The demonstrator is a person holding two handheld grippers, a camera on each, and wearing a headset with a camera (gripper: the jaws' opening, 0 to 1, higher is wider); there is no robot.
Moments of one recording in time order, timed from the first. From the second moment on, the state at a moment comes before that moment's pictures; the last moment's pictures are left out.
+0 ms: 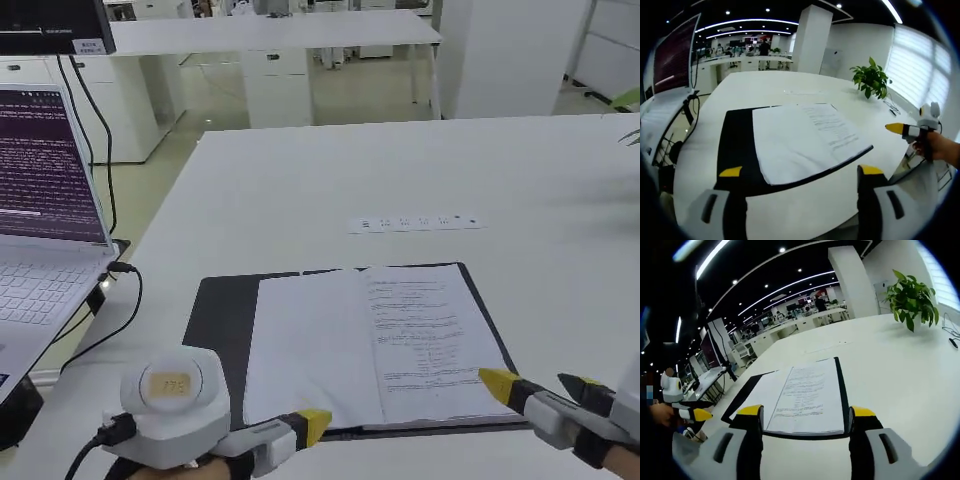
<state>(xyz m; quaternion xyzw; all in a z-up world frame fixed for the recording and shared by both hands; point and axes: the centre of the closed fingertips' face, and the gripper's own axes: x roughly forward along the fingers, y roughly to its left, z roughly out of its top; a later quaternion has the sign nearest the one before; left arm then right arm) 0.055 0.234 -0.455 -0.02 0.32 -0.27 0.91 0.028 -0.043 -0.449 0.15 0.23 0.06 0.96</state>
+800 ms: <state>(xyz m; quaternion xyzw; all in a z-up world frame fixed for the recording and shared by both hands) 0.050 0.243 -0.433 0.01 0.29 -0.27 0.92 0.015 -0.026 -0.428 0.06 0.20 0.11 0.97</state>
